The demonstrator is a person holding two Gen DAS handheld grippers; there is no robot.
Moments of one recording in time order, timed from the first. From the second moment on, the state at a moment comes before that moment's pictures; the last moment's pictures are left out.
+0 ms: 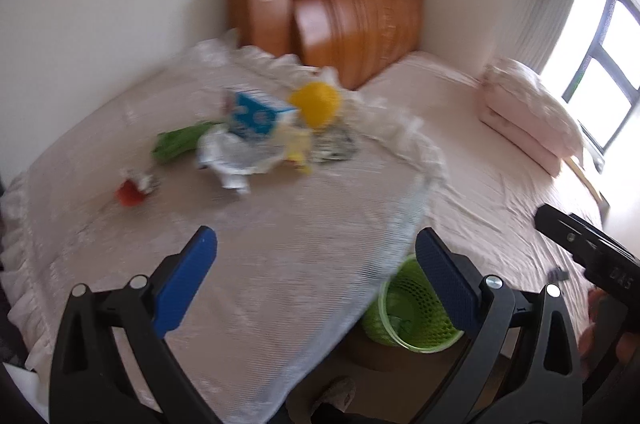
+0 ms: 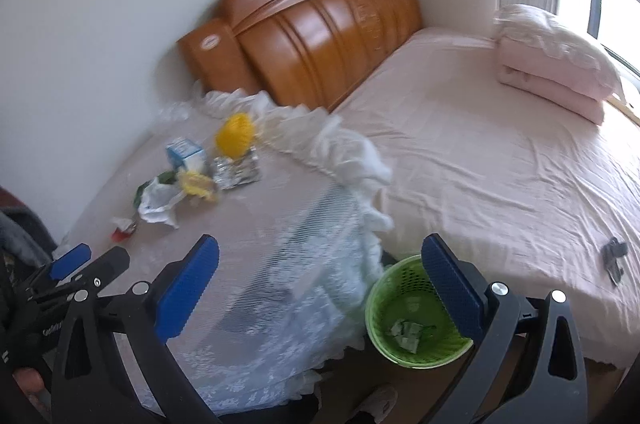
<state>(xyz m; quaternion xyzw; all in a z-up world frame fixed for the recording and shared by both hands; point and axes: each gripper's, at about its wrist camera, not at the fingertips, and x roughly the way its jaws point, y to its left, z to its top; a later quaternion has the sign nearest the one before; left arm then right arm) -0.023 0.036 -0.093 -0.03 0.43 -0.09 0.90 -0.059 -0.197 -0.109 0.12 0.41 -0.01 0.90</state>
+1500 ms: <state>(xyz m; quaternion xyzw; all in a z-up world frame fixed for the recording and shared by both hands) 0.108 0.212 -0.212 -0.08 0.49 0.05 0.87 0.042 -0.052 -0.166 0.17 0.49 0.11 0.85</state>
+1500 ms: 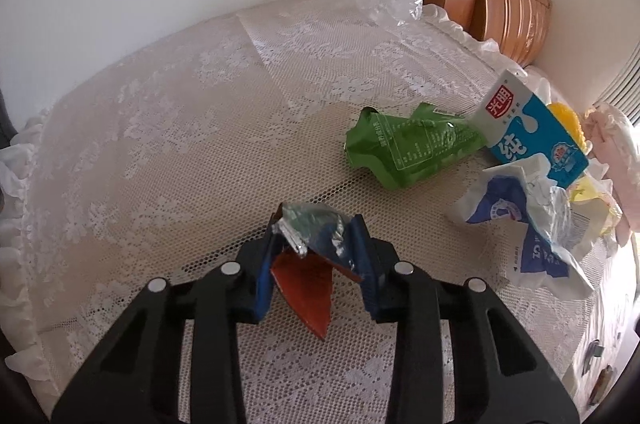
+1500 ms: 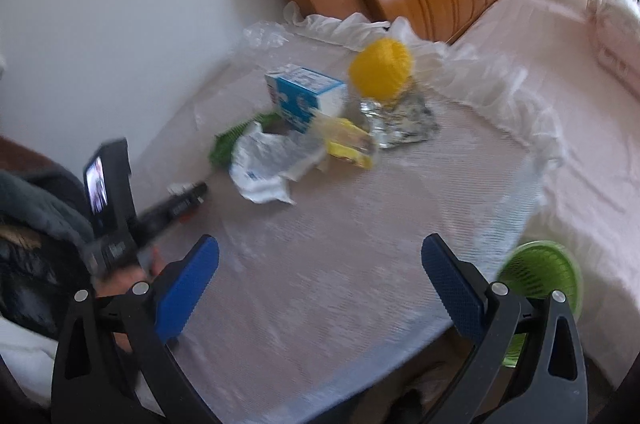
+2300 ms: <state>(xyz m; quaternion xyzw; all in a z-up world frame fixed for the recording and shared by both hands) 0.049 0.211 -0.158 -0.08 0.46 0.01 0.88 0.109 -0.010 -0.233 0.35 0.51 0.11 0.78</state>
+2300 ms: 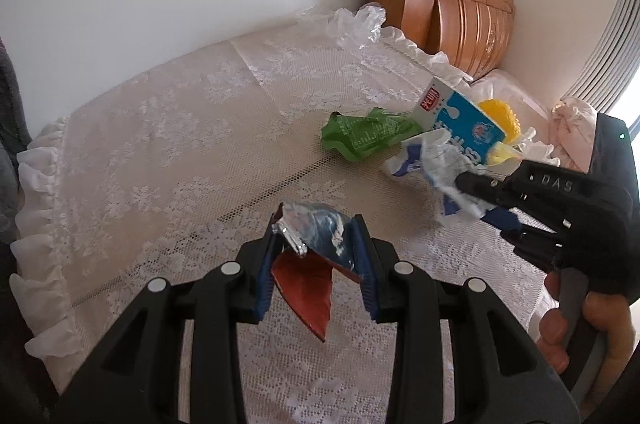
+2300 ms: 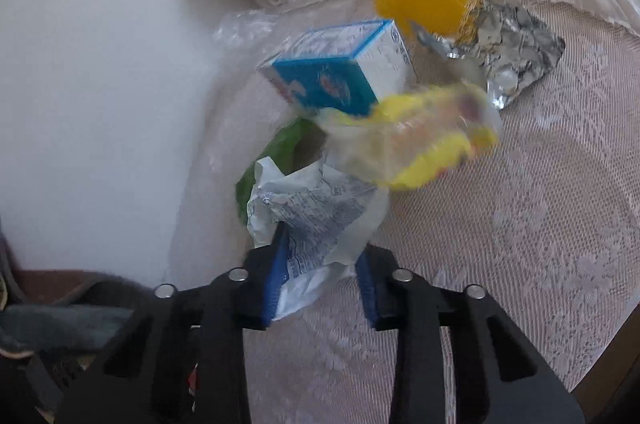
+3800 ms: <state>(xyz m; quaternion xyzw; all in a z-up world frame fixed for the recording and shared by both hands) 0.025 0.173 -0.151 -0.08 0.47 -0.03 0.88 0.058 -0.072 -0.232 0.15 0.54 0.13 0.82</state>
